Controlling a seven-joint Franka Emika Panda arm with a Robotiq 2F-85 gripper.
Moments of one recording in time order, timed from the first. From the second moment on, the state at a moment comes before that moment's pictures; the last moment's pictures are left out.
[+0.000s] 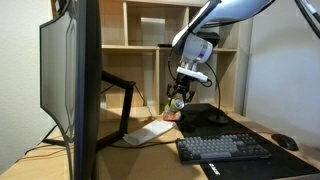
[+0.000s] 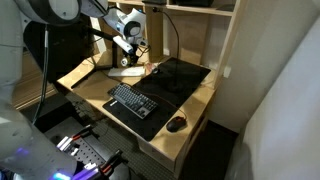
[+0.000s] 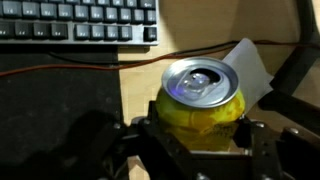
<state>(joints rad) 0.09 0.56 0.16 -1.63 0.30 2.08 0.14</state>
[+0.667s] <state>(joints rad) 0.12 0.62 0.17 -1.51 0.42 1.83 0.31</state>
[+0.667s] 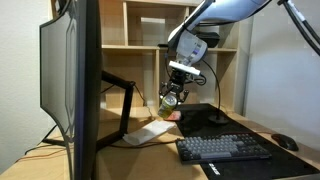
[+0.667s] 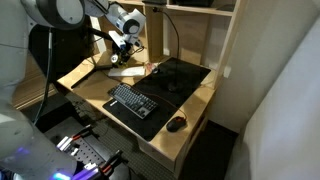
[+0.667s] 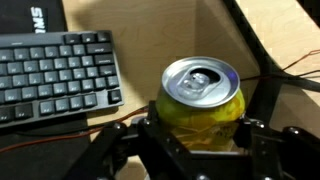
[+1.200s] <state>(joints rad) 0.14 0.75 0.17 -1.32 0.57 1.81 0.47</state>
